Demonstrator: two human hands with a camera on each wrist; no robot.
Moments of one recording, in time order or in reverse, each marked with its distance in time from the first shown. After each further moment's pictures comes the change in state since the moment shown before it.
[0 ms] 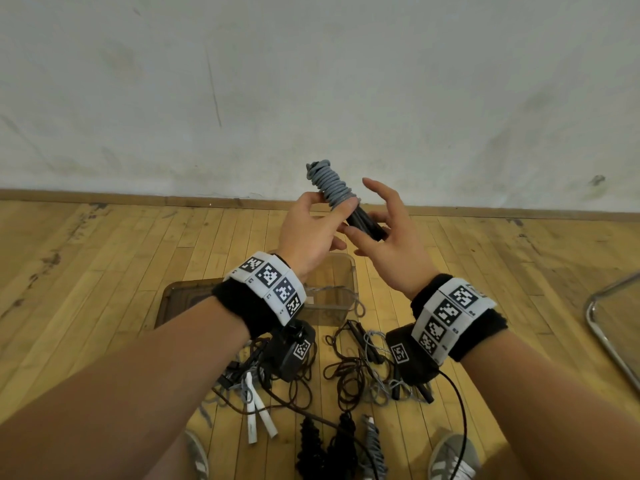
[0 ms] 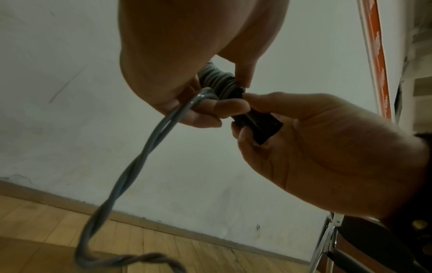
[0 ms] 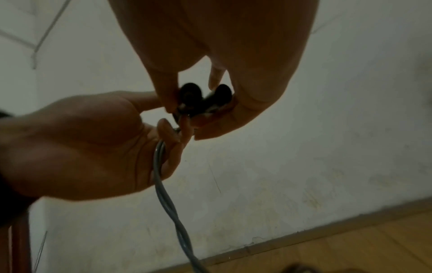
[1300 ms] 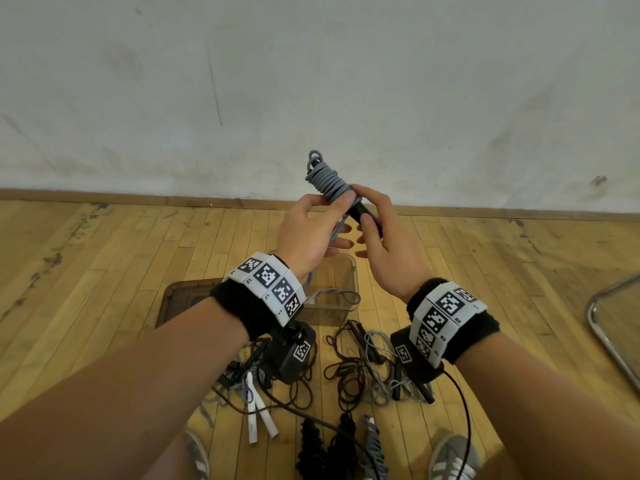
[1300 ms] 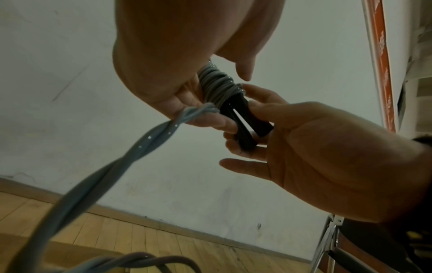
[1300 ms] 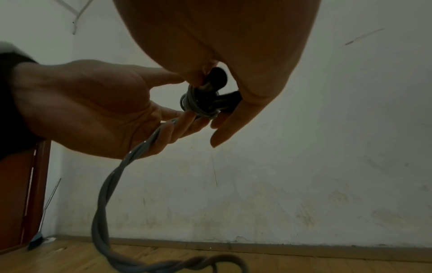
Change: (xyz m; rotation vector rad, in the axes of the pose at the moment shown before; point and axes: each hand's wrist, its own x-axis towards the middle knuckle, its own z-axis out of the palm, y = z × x) left_hand -0.006 0.005 -0.002 -0.022 0.003 -0.056; right_hand -0.003 0.001 0.005 -0.230 0.008 -0.091
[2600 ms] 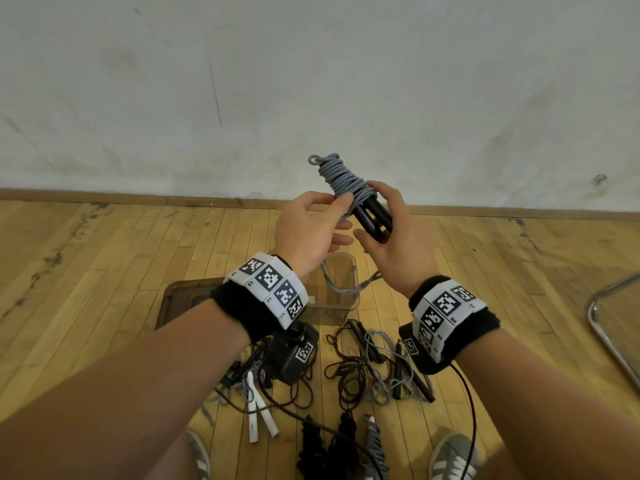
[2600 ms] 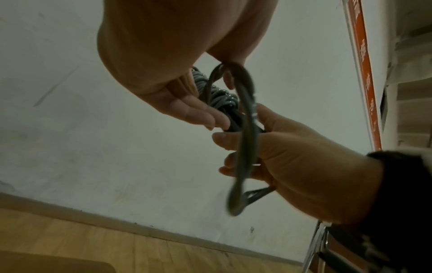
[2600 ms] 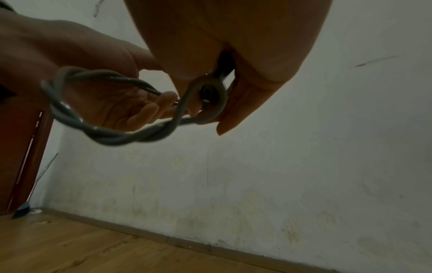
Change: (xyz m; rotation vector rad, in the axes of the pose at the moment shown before) left_hand -0.004 0.005 0.002 0.033 0.050 0.036; right_hand 0.003 0.006 -0.008 -0.235 0.067 0.043
